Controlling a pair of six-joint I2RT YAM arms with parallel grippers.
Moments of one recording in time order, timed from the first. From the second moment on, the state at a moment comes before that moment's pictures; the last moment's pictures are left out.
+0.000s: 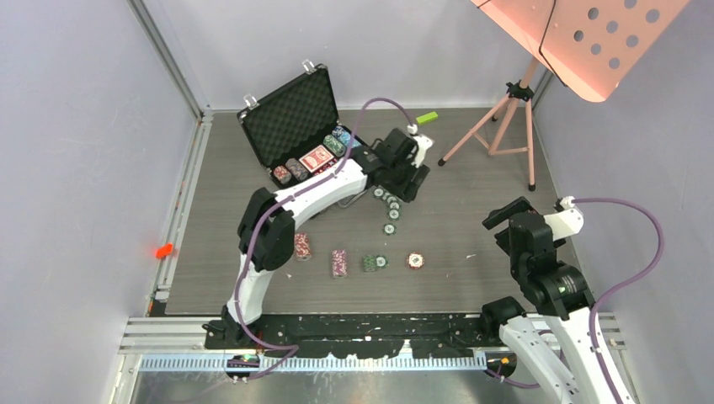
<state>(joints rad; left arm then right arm) -0.87 2.10 1.88 -0.63 0.03 -0.11 0.30 0.48 0.78 -0.91 0.59 0.92</state>
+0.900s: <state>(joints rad) -0.45 2.12 1.94 -0.65 0.06 -0.10 0.30 0.59 0.77 -0.87 0.49 0.87</state>
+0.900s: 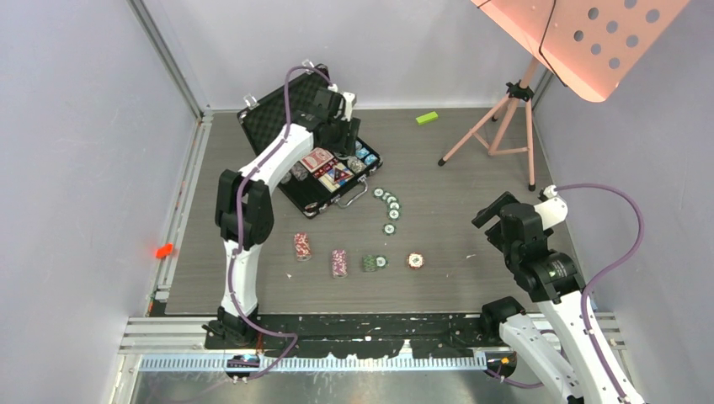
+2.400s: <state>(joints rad) -0.43 1.75 1.54 -0.53 0.02 -0.24 0.30 0.98 0.75 -0.71 0.02 0.73</state>
